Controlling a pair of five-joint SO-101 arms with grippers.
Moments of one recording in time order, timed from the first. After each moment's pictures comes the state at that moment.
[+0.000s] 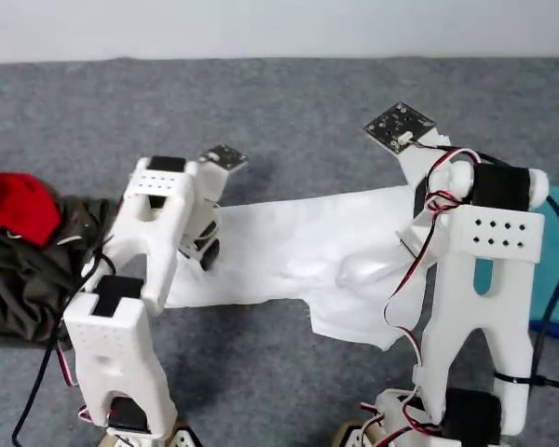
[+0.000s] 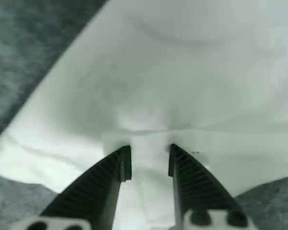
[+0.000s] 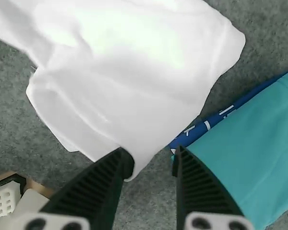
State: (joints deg) left arm 1.2 27.9 -0.6 82.2 -18.1; right arm 3.9 -16.7 0.1 100.4 42.8
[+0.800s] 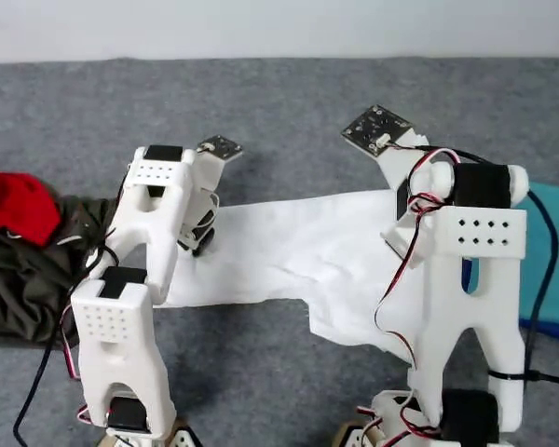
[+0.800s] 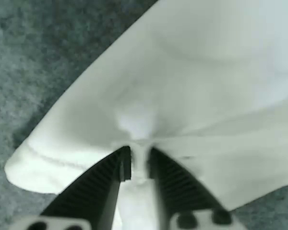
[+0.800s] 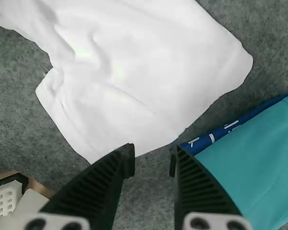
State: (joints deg) left arm 1.1 34.4 -11.2 87.3 -18.0; right arm -0.4 -16.7 0.1 100.4 42.8
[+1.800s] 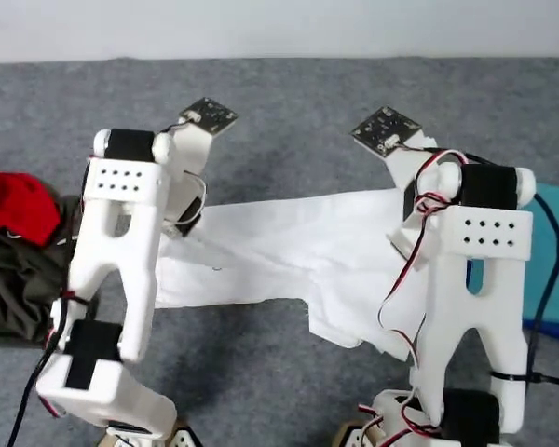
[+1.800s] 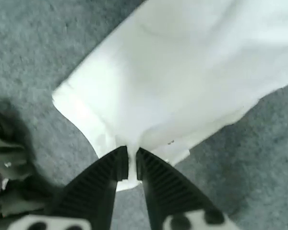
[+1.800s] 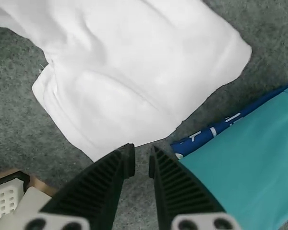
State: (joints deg) left arm 1.8 5.5 -4.1 98.8 -18.2; right arm 1.3 -16.7 1.9 100.4 42.8
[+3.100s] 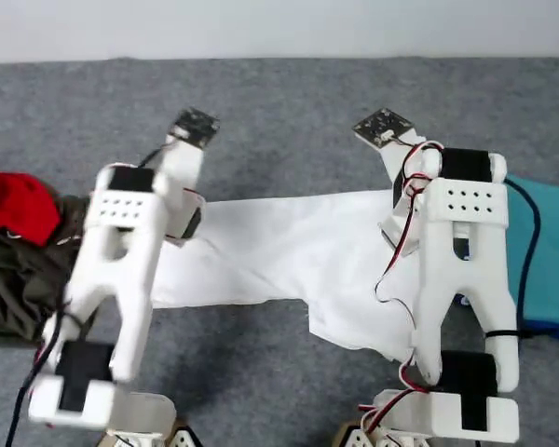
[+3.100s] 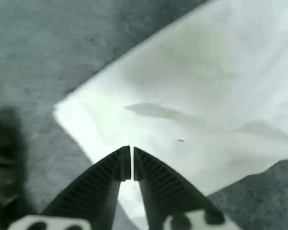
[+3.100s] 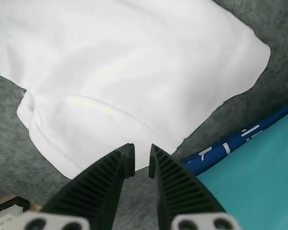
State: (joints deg) left arm 1.3 1.2 15.6 74.0 -12.2; right arm 1.4 -5.4 3.9 91.0 37.2
